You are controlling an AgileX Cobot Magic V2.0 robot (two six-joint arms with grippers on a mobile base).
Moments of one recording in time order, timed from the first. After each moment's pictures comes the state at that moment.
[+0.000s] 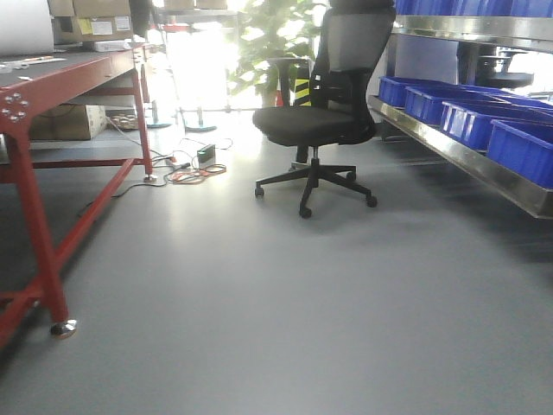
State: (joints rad) left arm -0.01 -0.01 0.03 -0.08 0.12 0.05; right arm 0.17 0.12 -0.82 -0.09 0.92 0.18
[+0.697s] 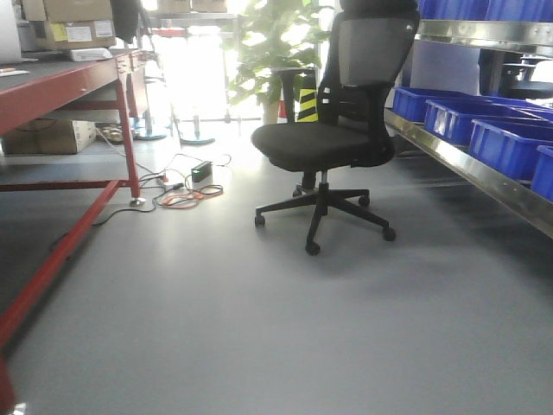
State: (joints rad) left arm -0.01 -0.01 0.03 -0.08 0.12 0.05; right arm 0.17 0.12 -0.82 -0.09 0.92 0.18
